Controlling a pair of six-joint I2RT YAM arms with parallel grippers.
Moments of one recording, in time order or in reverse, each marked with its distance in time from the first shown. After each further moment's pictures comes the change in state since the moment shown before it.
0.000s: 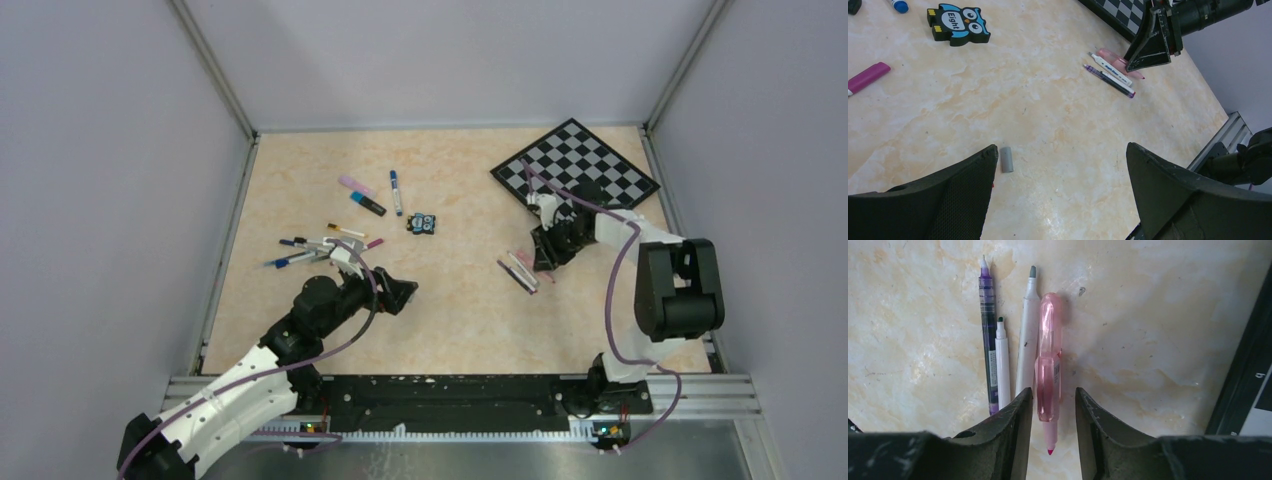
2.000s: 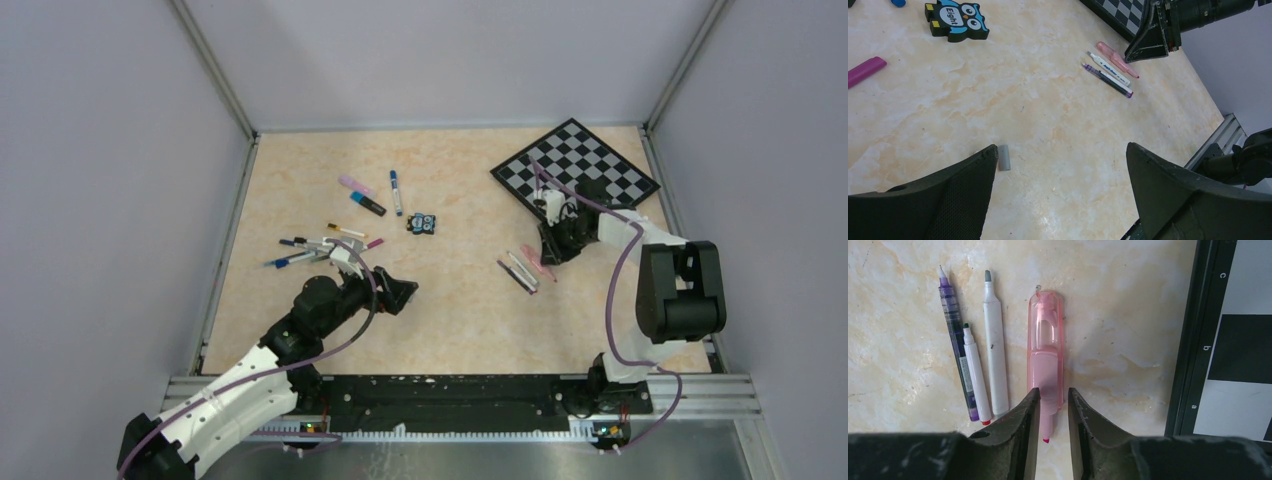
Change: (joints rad) left arm 0.000 0.000 0.000 -0.006 0.001 -0.023; right arm -0.018 -0.027 -0.002 0.039 0.086 0.077
